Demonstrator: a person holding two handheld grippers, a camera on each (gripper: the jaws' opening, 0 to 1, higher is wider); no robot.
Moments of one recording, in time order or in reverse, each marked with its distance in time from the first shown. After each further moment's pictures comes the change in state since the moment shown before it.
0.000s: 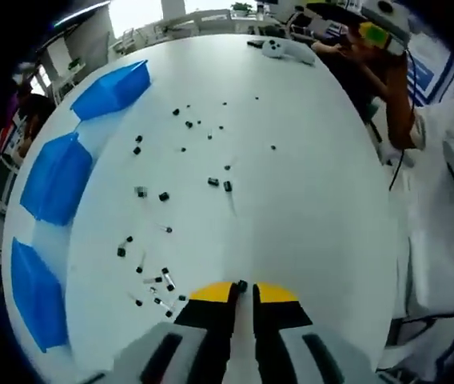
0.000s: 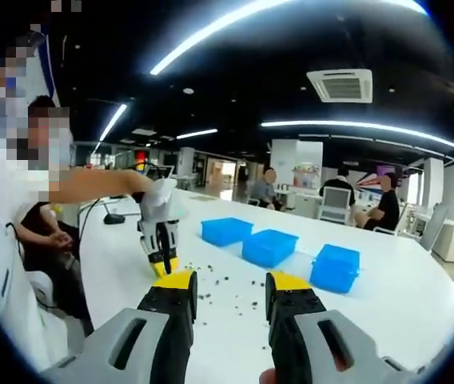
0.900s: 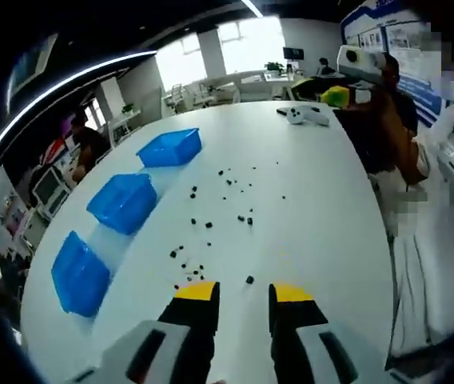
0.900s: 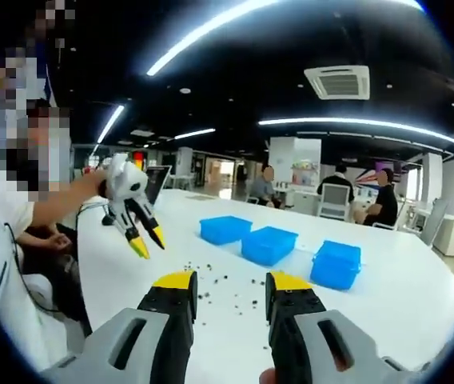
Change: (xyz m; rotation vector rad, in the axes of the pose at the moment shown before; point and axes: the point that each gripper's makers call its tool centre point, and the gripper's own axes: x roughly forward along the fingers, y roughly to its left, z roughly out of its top) left arm -0.057 -0.005 -0.001 -0.016 -0.326 0.267; right arm 0.002 -0.006 -0.004 0.023 0.009 -0.014
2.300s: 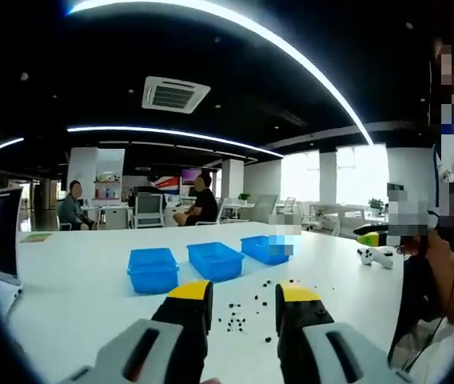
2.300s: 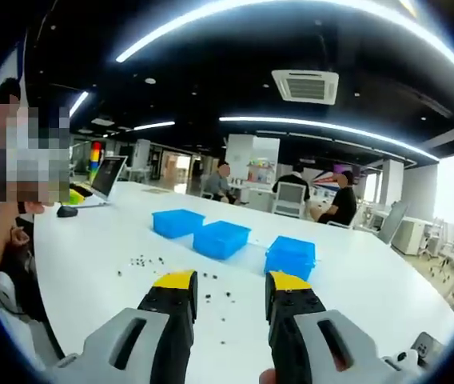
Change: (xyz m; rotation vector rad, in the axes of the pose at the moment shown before) left arm -0.114 0.002 0.006 -0.497 -0.753 0.542; right arm -0.006 -0.042 -0.011 -0.030 0.028 -0.263
